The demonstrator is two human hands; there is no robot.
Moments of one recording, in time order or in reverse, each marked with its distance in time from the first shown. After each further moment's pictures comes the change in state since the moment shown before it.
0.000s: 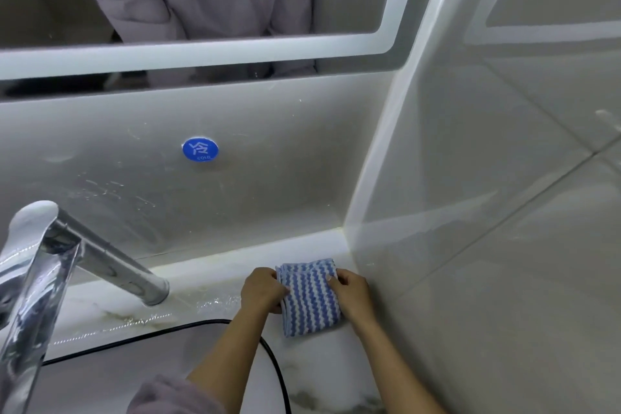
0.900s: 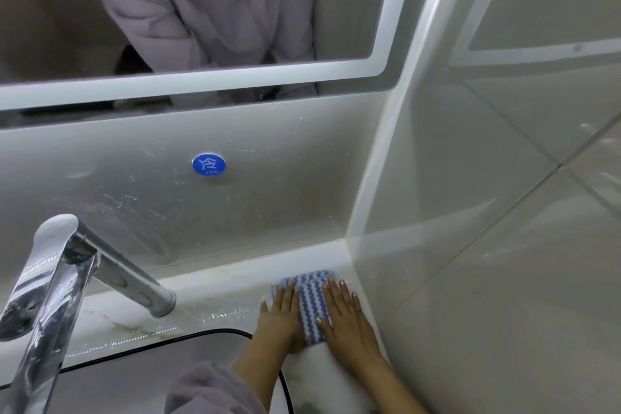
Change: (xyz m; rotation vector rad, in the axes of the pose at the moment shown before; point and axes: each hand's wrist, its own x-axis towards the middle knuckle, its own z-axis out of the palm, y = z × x) left_hand 0.000 -0.021 0.035 1.023 -0.319 0.221; right_hand -0.006 0.054 0.009 -1.003 -0.129 -0.483
